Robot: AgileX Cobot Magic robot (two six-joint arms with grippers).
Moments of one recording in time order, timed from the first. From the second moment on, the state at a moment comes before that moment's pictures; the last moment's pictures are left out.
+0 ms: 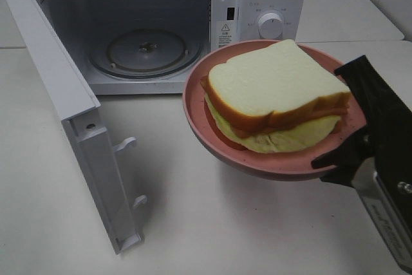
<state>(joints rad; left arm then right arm) 0.02 0.00 -0.52 -0.09 1.08 0.08 0.64 0.95 -0.53 0.08 0.50 -1.60</state>
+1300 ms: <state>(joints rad) 0.02 0.00 -0.52 -0.09 1.08 0.08 0.64 0.77 -0.47 -0.50 0.82 -0.60</state>
